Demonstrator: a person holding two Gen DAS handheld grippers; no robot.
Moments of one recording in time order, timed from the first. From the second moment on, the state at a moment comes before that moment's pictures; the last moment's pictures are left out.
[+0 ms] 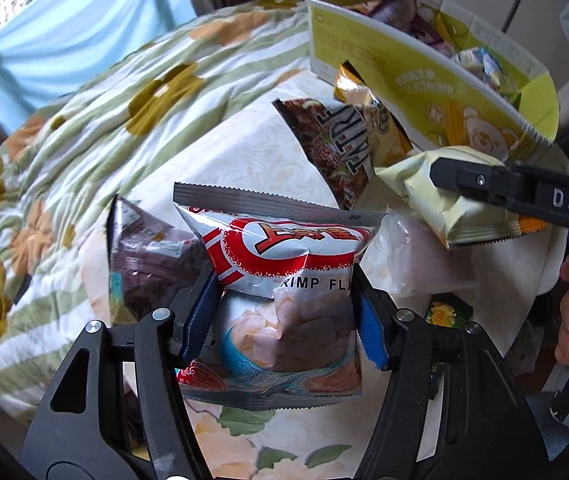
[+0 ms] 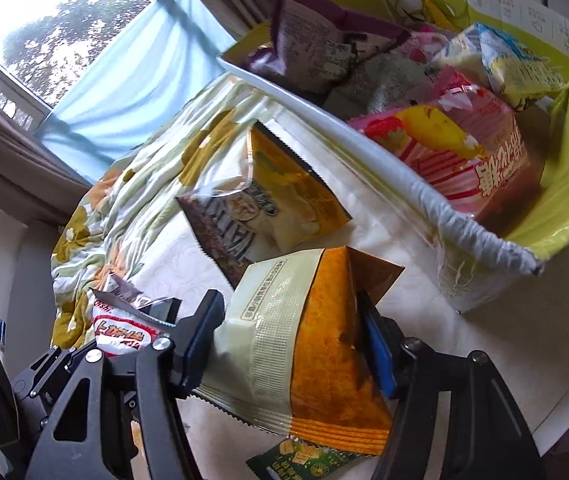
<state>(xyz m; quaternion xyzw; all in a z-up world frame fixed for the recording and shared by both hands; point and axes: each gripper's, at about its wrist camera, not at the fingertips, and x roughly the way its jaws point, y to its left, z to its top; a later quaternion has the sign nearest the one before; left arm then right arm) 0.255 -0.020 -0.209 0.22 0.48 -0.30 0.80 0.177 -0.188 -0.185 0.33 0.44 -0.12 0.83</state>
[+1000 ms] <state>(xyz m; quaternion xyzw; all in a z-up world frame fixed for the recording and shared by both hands) 0.240 -0.175 -0.066 0.07 0.43 -0.25 0.87 0.154 -0.338 -0.035 0.23 0.35 0.01 0.91</state>
